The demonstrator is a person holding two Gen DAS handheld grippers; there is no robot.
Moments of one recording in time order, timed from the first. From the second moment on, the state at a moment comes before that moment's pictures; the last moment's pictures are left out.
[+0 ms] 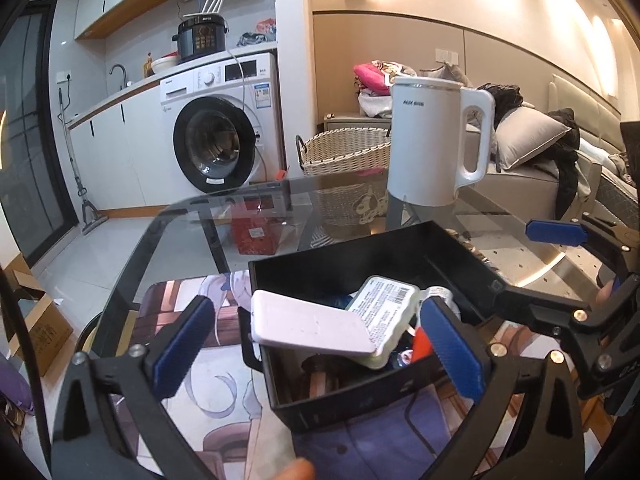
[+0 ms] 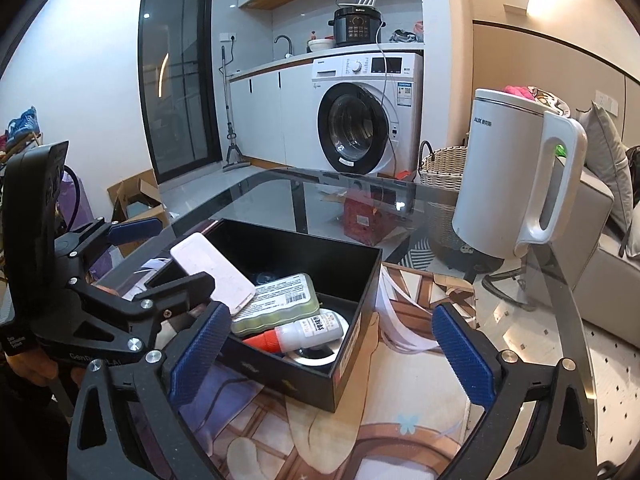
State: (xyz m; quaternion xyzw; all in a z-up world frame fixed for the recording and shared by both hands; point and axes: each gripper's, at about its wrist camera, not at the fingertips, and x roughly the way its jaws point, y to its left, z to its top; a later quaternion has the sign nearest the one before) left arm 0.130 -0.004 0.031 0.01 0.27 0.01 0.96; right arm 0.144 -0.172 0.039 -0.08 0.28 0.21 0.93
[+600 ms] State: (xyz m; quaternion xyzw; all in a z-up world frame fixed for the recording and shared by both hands) left arm 0.090 0.004 0.033 -0.02 0.26 0.03 0.97; right arm 0.103 -0.172 0.034 -0.06 0.27 0.22 0.94
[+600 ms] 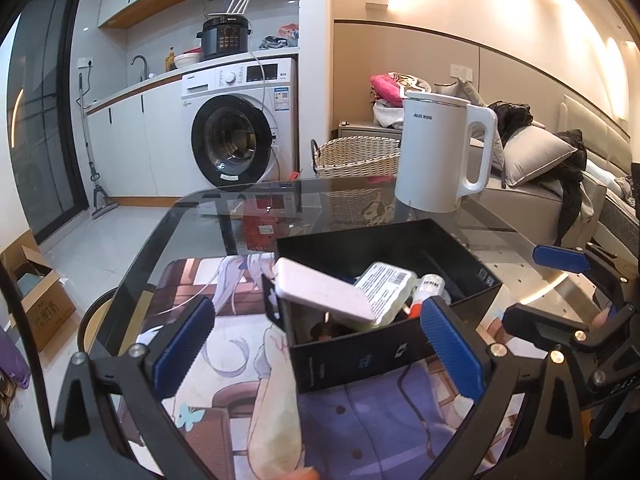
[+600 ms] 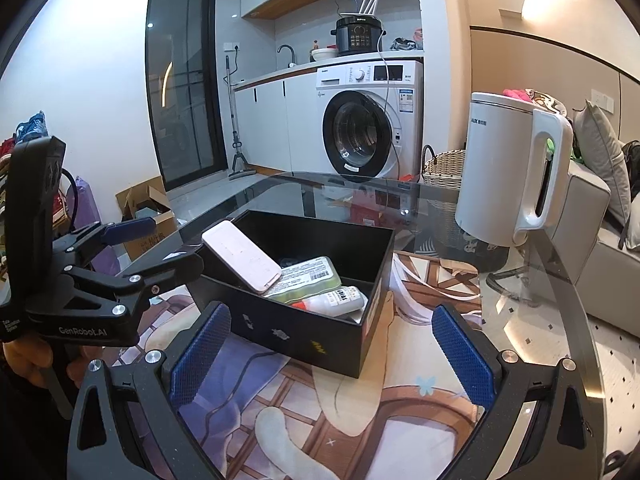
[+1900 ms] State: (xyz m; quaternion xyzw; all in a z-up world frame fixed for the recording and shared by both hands) left arm 0.089 0.003 0.020 -0.03 0.26 0.03 0.96; right arm 0.098 -0.167 0.027 -0.07 0.25 0.21 0.94
